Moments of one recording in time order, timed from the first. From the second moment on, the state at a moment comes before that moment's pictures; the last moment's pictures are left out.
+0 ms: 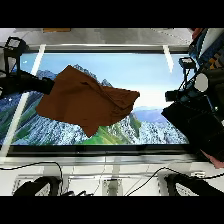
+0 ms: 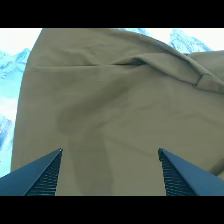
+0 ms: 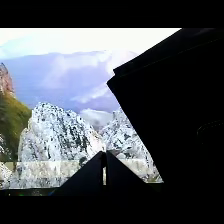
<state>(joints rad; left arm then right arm) -0.05 -0.99 1.28 1.43 -0.96 -1.22 0.17 -1.17 1.39 -1.77 1.44 1.72</state>
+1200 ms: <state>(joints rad) -0.05 -0.99 1.28 1.43 -0.96 -1.23 0.19 -1.17 1.04 -1.10 1.11 1.50</state>
